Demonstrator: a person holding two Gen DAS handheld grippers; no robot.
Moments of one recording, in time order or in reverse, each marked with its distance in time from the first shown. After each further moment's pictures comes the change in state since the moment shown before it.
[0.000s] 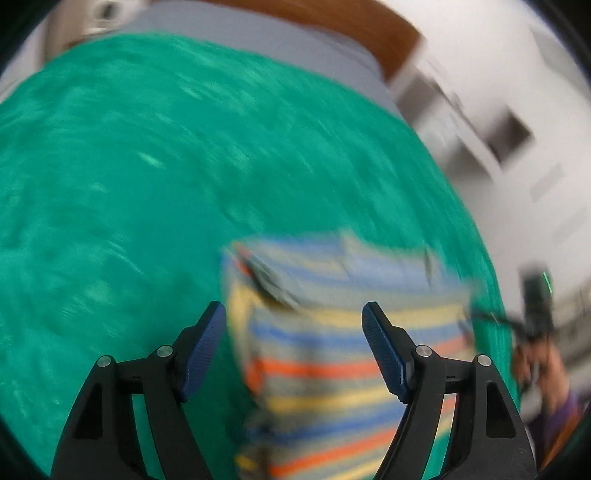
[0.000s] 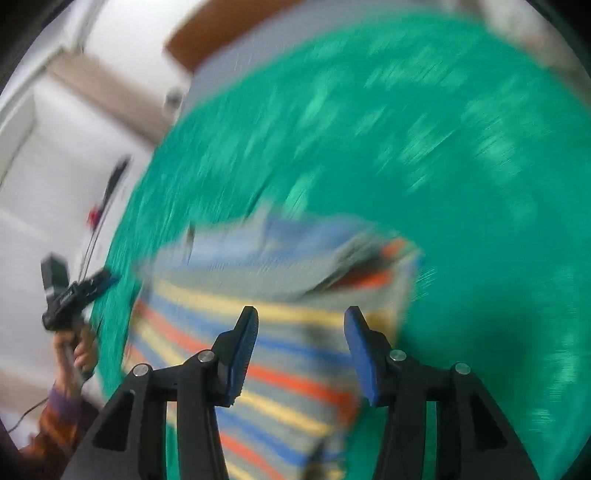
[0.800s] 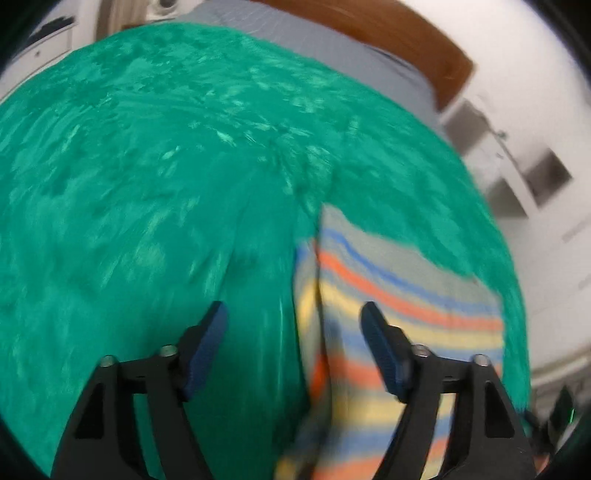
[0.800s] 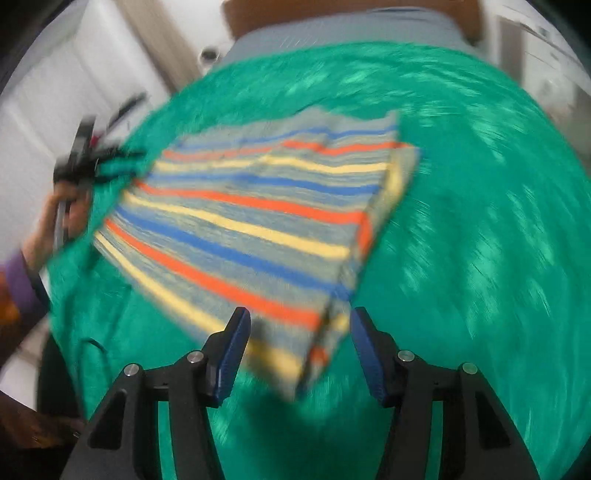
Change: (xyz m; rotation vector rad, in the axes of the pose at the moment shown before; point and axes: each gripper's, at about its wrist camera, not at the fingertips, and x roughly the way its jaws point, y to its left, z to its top) left arm -0.019 0.035 -0.027 -0.176 -0.119 0.135; right arm -0.062 0.009 -0.170 -0.223 -0.199 -0.154
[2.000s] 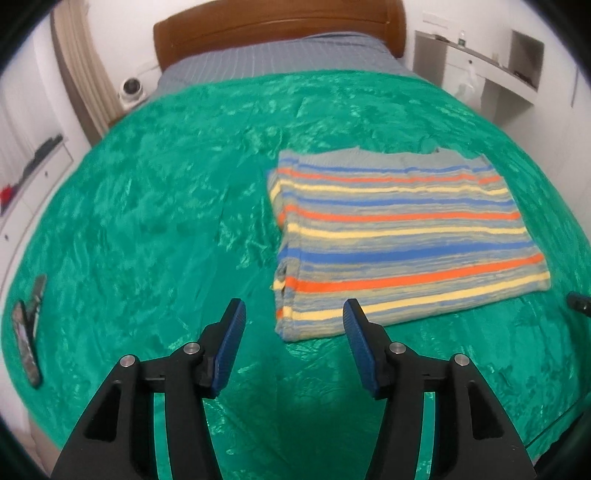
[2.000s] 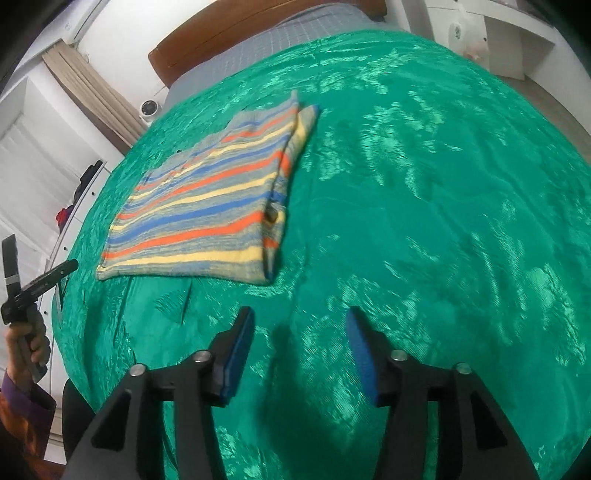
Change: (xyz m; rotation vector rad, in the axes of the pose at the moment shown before) left arm -0.073 -0.092 -0.121 0.404 -0.065 0.312; right arm -0.034 -0.019 -0.074 0.253 -0.047 -0.097
